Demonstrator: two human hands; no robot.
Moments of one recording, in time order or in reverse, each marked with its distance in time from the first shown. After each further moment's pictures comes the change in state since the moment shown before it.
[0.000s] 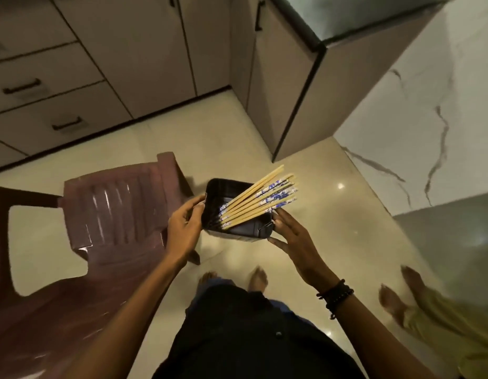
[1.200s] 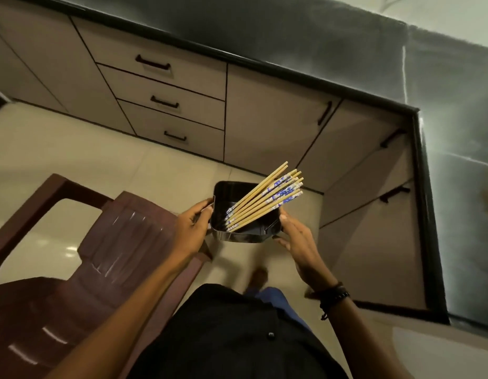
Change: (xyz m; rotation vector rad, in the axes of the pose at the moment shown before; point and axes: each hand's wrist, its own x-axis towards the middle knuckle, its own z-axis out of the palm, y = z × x) left_hand 0.307 0.120 -0.066 -0.318 0.653 -0.084; right_hand 0.415 -0.280 0.117 -0.400 -0.577 -0.060
